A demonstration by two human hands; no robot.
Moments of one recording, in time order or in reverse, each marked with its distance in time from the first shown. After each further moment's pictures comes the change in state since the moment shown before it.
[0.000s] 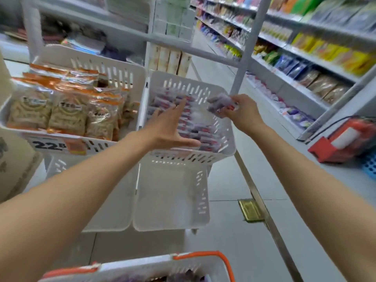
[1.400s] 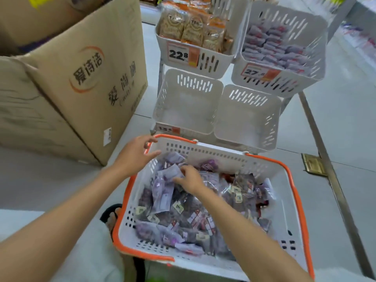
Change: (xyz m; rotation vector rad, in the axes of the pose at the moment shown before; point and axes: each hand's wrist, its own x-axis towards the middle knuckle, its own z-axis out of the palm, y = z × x) left_hand -0.446 -0.070 0.046 -0.126 0.177 -0.681; right_hand -0.421 -0.152 0.277 0.307 -0.837 0.105
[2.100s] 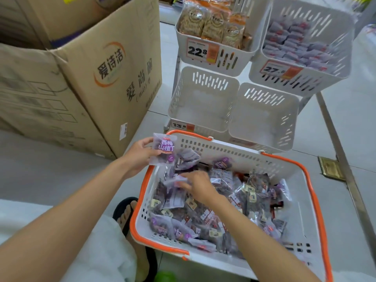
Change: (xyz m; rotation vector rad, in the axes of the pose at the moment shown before) left_hand -0.009 -0.031 -0.007 -0.899 -0.156 -0.437; right_hand -0.007 0.015 0.030 -0.372 0.006 -0.303
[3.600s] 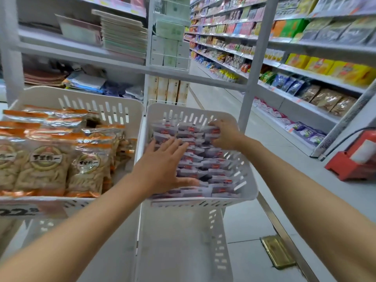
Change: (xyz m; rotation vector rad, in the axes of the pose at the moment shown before) left_hand 0.241 0.288 0.340 1.632 -0.141 1.058; right_hand 0.149 0.255 -0.525 -0.204 0.460 0.457
